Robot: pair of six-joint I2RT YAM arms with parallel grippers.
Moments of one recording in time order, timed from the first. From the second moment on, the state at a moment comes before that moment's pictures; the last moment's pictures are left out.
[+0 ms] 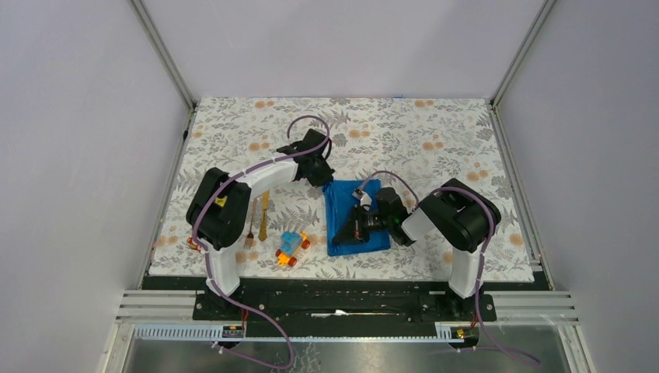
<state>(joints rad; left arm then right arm) -0.56 1.89 1.33 -0.43 -0.06 -1.08 0.65 1.91 0.52 0.87 -0.83 1.09</state>
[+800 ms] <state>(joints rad) -0.55 1.82 1.21 -0.28 0.08 -1.05 0.63 1.55 0.70 0.08 -0.56 0.63</state>
